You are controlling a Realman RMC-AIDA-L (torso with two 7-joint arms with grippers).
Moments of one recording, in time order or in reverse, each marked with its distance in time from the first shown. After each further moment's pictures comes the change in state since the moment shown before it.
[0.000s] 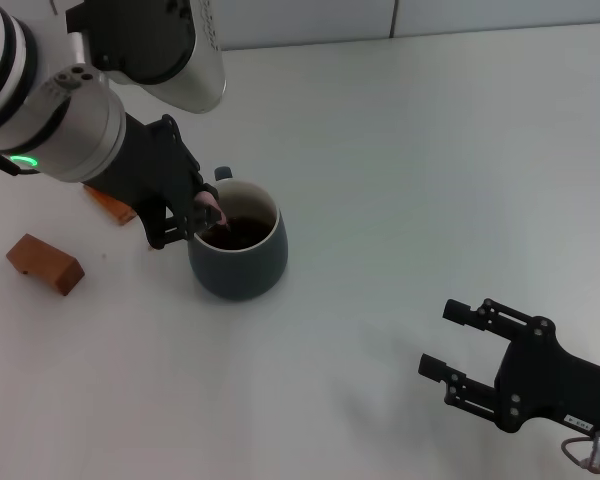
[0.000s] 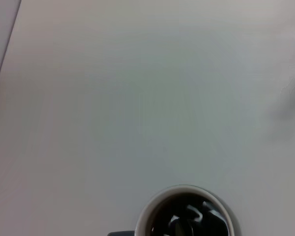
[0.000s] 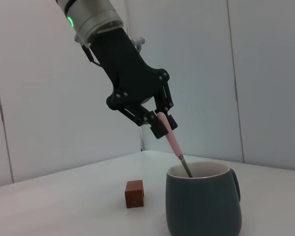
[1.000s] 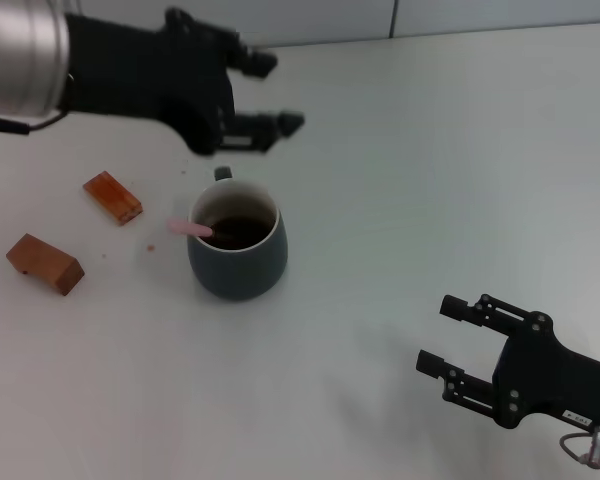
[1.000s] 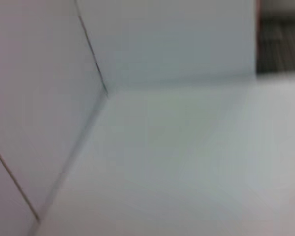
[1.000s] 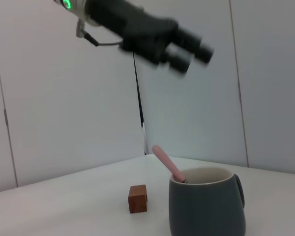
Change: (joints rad) left arm 0.171 0.008 -0.246 0.001 -0.542 -0.222 0.116; right arm 0.012 -0.002 0.000 -0.001 -0.002 -0.009 0.014
